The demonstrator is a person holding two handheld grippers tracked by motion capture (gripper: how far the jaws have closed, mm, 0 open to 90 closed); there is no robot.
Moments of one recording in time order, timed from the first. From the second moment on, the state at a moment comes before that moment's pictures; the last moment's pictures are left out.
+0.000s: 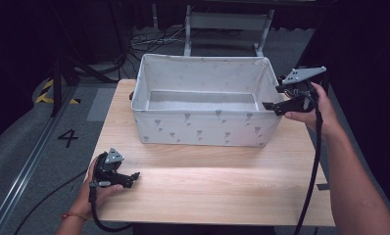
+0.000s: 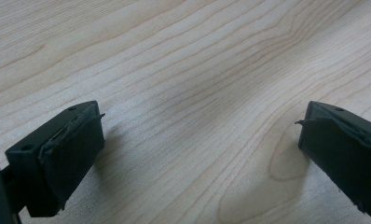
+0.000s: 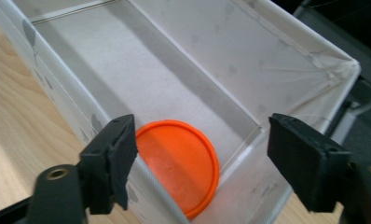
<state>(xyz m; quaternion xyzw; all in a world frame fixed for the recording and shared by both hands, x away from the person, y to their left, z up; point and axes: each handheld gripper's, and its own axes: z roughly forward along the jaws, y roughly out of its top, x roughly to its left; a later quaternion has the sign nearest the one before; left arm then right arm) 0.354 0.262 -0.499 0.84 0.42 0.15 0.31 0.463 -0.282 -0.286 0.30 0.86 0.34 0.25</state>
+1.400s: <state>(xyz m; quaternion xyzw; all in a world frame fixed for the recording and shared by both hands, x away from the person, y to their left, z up) 0.354 0.262 -0.499 0.84 0.42 0.15 0.31 0.370 -0.315 -0.349 0.33 0.82 0.35 0.32</state>
